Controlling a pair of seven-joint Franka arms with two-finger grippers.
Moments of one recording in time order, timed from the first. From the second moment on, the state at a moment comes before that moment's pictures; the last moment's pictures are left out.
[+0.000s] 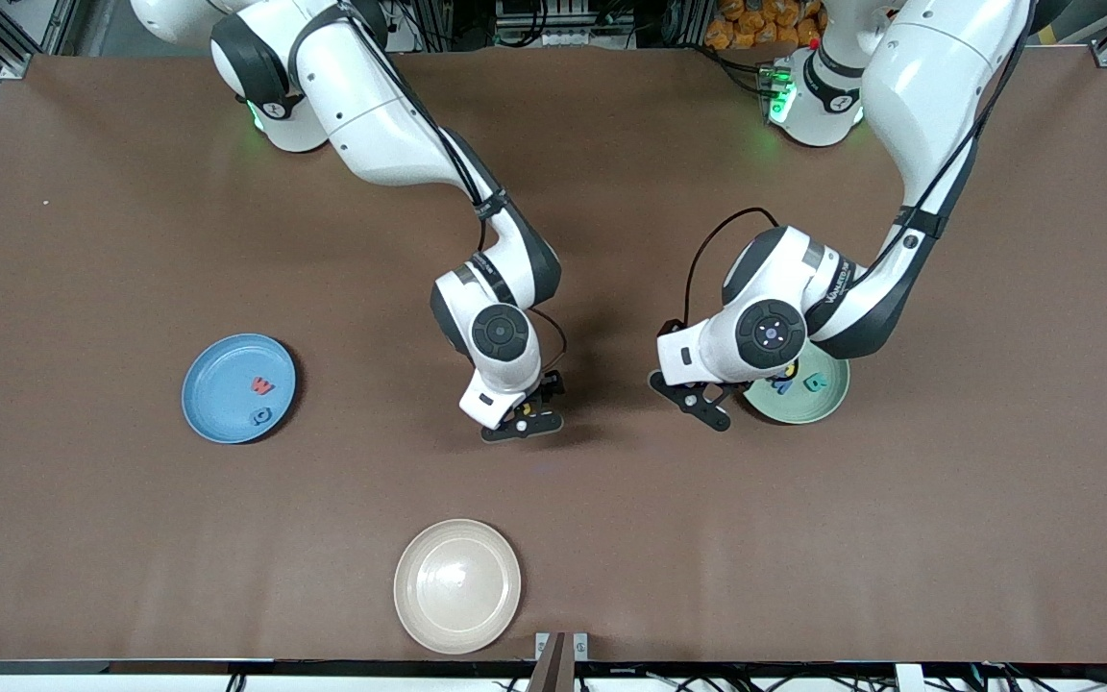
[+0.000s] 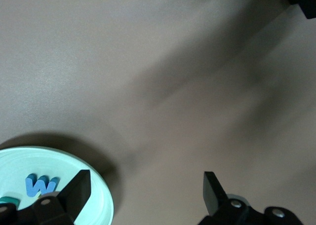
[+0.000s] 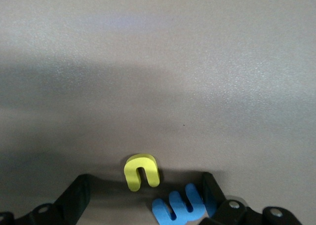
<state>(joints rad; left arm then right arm) -0.13 0.62 -0.42 -1.59 0.12 1.96 0.04 0.80 1.00 -0.21 -1.21 0.21 2.19 0.38</state>
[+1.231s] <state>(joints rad) -0.13 0.62 -0.42 -1.58 0.12 1.96 0.04 0.80 1.00 -0.24 -1.21 0.21 2.22 0.38</state>
